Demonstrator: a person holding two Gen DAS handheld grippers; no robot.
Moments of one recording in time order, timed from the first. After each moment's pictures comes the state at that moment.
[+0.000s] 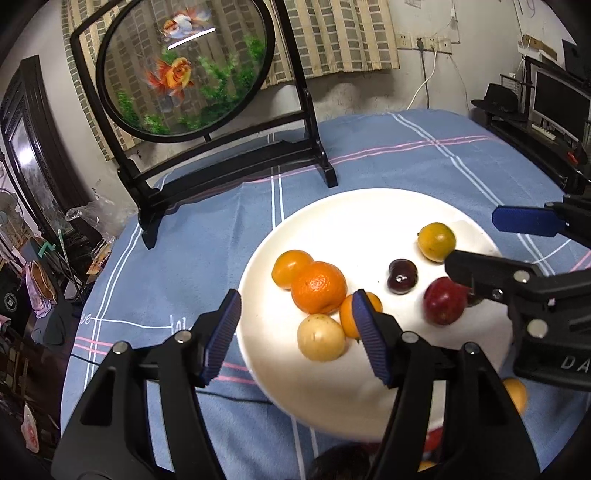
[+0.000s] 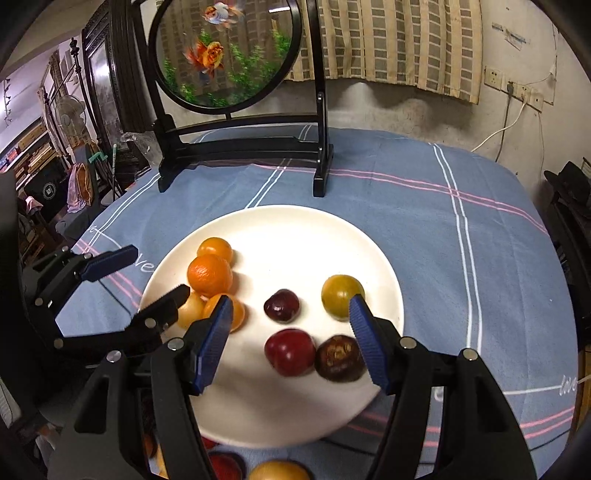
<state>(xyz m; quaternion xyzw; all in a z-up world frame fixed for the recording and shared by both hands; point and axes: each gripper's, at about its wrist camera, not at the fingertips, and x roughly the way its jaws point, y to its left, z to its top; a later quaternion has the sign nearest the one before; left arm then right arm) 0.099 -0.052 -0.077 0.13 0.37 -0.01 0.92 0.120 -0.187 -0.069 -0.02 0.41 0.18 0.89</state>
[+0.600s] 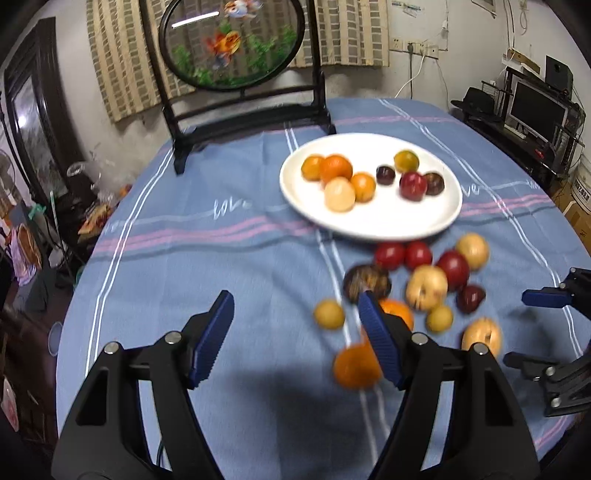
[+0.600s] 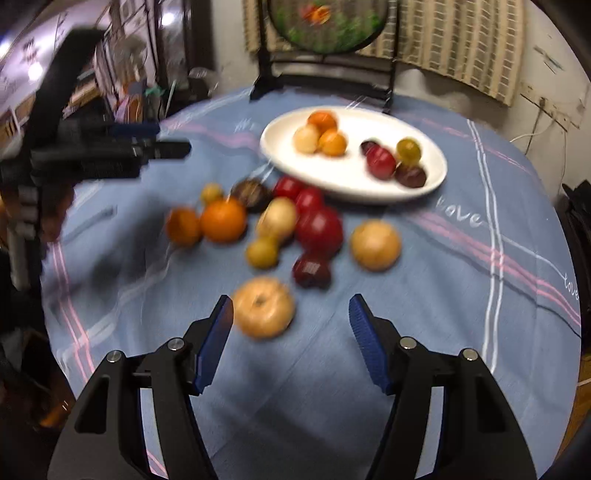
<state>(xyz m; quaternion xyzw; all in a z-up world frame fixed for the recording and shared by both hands) -0.053 0.032 -0.082 0.08 0.40 -0.05 0.91 -0.088 -0.178 -0.109 -0.11 0.44 0.26 0.85</state>
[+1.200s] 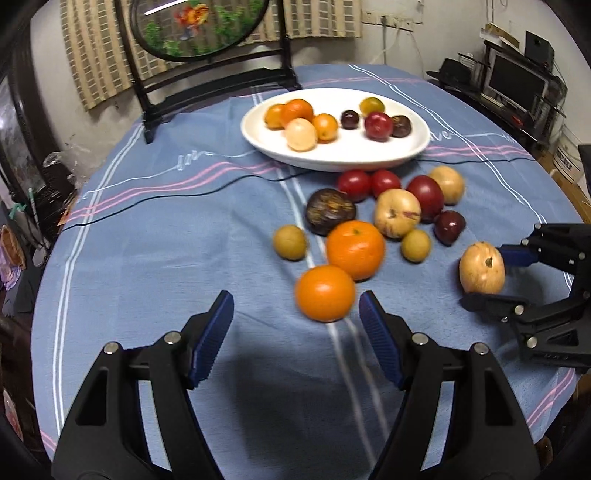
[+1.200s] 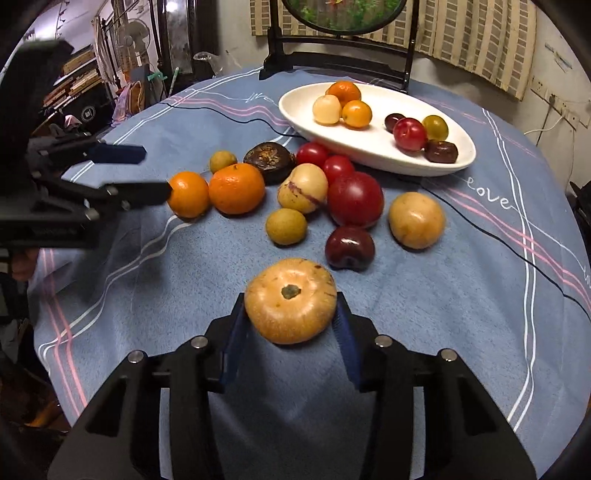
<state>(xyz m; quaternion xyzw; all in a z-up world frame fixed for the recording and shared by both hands) -0.079 0.015 -0.121 0.09 0.44 -0.10 0.89 -0.087 -0.162 -0.138 -0.11 0.45 0.26 0.85</state>
